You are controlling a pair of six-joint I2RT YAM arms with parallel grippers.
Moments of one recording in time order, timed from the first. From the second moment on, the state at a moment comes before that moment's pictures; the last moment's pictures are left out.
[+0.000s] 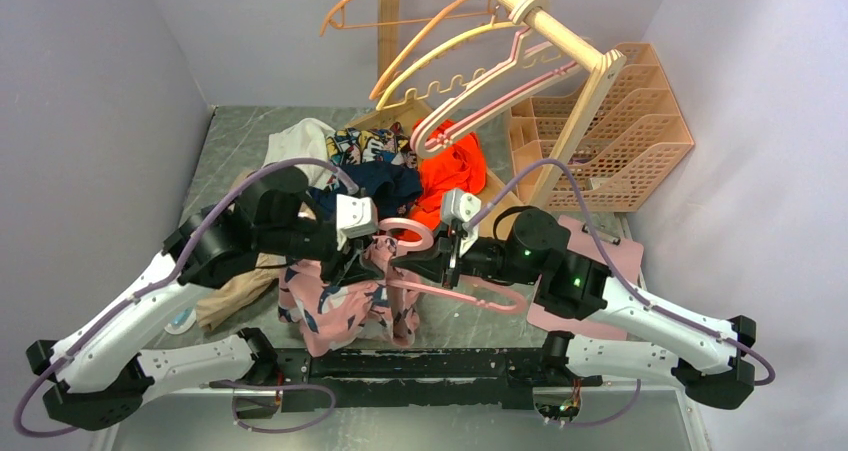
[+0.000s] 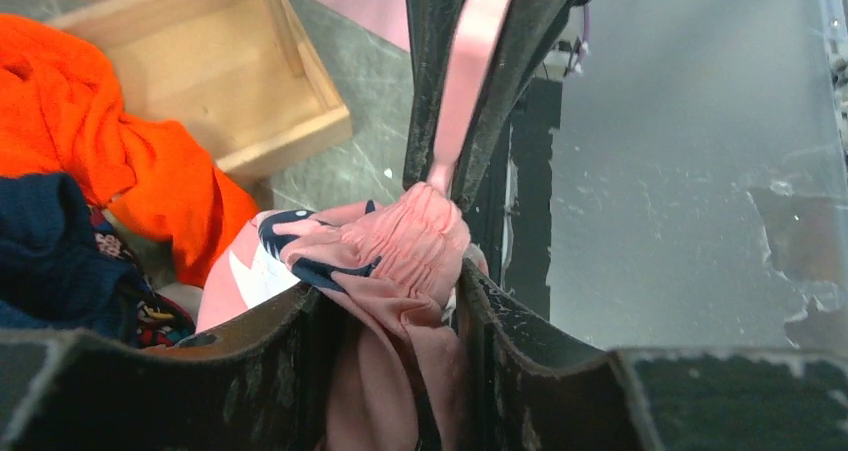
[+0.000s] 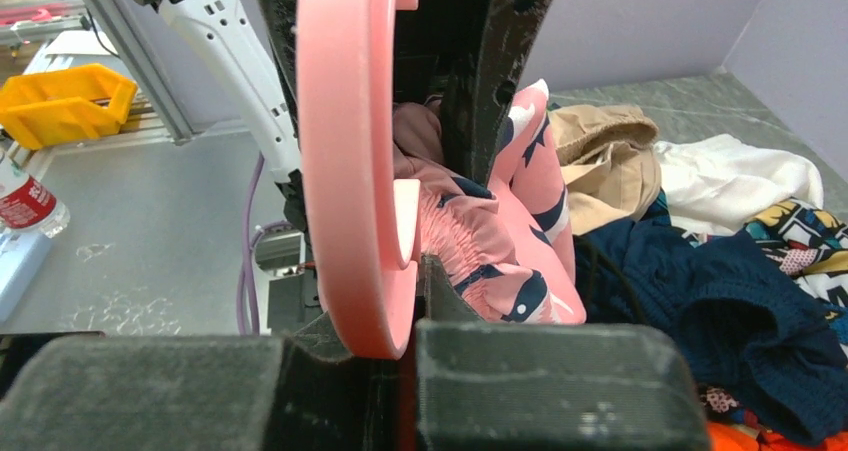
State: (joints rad) left arm -0.88 1.01 1.34 -0.87 0.57 0.19; right arm 1.15 0.89 0.98 -0.08 -0.27 0.02
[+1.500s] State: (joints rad) left arm -0.89 0.68 1.23 -0.73 0.23 0.17; right arm 1.17 0.83 1.15 -0.20 -0.19 0.04
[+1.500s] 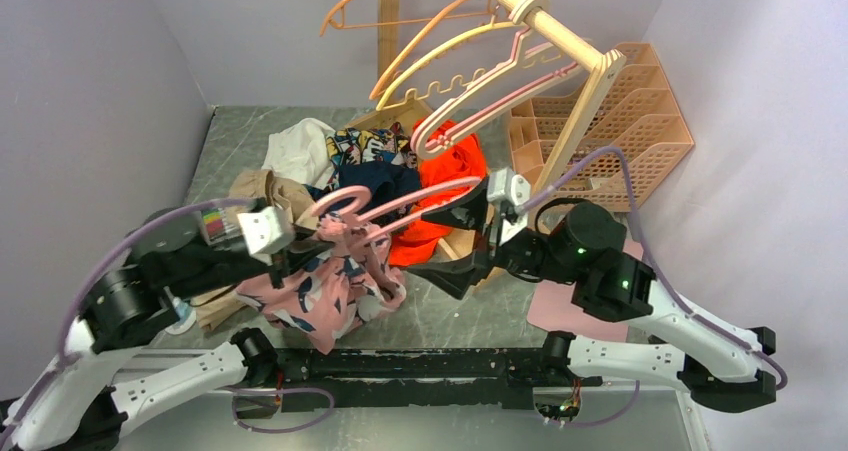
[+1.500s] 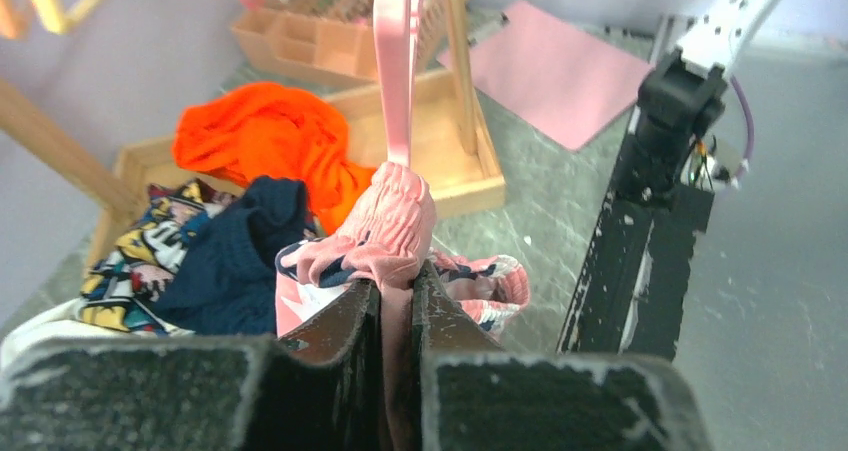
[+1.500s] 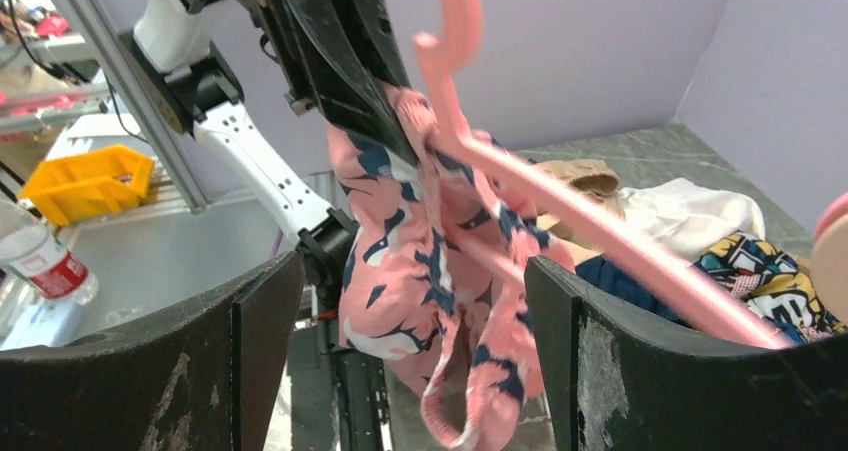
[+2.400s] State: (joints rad) left arm -0.89 0.48 1.45 -0.67 -0.01 0.11; right arm 1.18 1.10 1.09 -0.10 0.03 0.33
